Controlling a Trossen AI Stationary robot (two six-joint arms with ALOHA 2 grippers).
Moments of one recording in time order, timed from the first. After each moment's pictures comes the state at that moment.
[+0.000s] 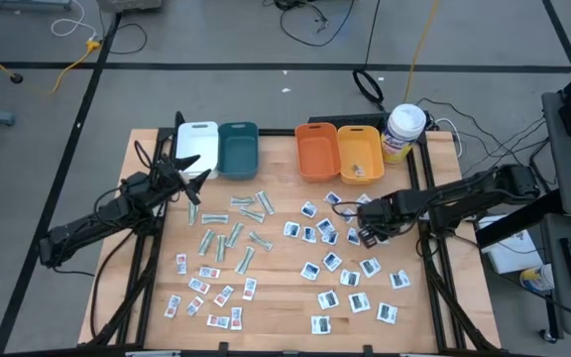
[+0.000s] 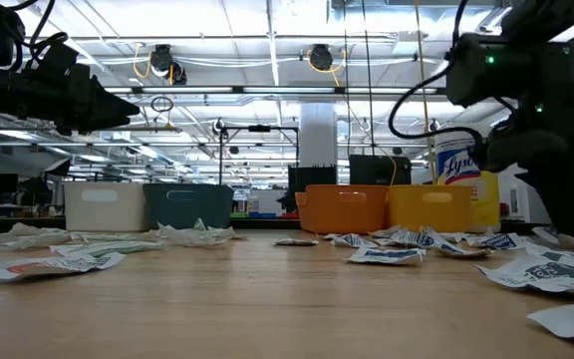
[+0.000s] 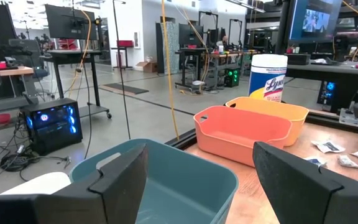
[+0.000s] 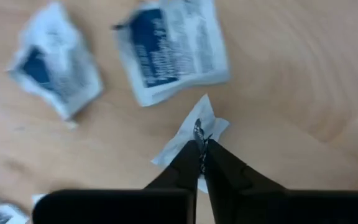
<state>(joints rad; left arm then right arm) 0.47 0.03 0.02 0.06 -0.18 -0.01 0.05 1.28 0.60 -0.86 -0.08 1.10</state>
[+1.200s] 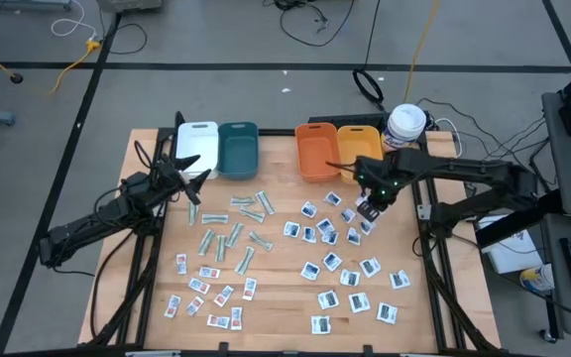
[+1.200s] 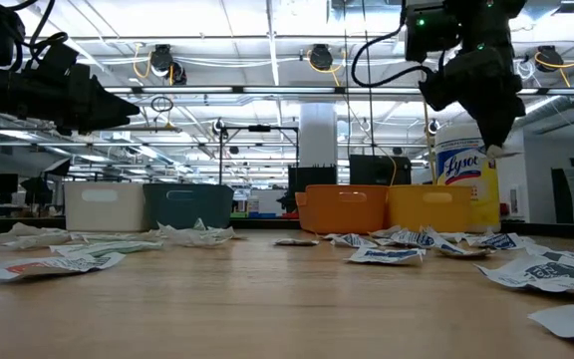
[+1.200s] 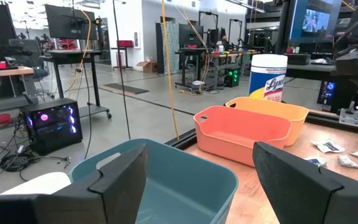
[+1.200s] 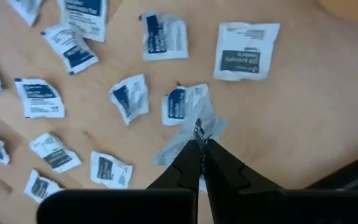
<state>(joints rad) 0.47 0.03 0.02 0.06 -0.18 -0.01 -0.30 1.30 1.01 -1.23 -0.13 0.49</state>
